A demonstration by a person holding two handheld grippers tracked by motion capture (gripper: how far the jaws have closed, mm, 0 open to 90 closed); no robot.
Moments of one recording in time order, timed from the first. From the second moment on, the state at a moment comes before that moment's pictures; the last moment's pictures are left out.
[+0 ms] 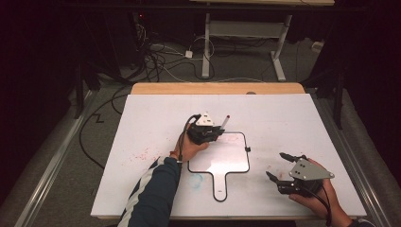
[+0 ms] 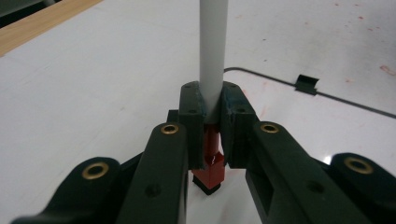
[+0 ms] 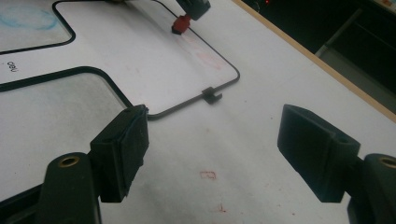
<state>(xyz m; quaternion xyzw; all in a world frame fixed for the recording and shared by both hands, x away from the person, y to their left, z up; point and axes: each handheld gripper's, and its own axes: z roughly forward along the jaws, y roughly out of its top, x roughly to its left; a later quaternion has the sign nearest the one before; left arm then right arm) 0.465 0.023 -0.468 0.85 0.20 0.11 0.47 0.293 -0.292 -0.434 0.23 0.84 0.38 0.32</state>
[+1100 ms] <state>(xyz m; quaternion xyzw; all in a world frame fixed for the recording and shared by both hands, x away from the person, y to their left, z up) 0.467 0.005 -0.462 0.87 0.18 0.13 0.45 0.294 -0.292 -0.434 0.23 0.84 0.38 0.32</state>
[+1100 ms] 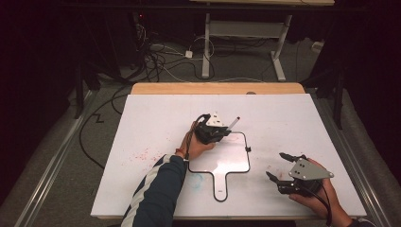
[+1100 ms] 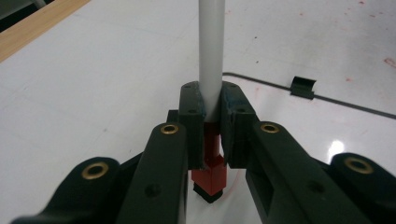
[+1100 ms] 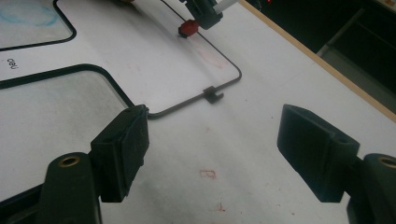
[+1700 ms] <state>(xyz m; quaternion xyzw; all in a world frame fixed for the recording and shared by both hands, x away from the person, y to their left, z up) 0.452 0.003 -0.444 0.86 0.18 0.14 0.46 0.332 -0.283 -0.429 0.30 0.81 0.43 0.27</state>
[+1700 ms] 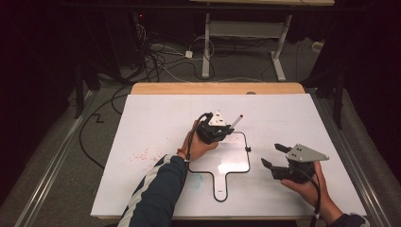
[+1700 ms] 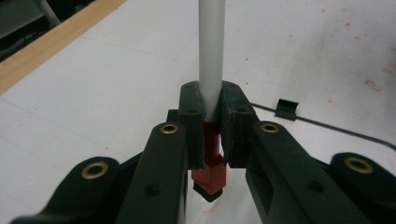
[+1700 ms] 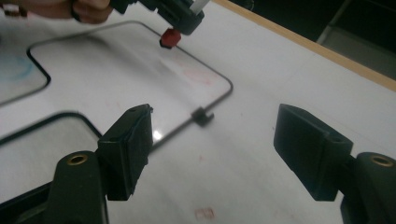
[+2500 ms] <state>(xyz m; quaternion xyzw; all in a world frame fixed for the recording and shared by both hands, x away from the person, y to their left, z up) 0.419 0.002 -0.442 0.82 0.20 0.16 0.51 0.405 -0.199 -0.401 0.33 0.76 0.52 0.19</state>
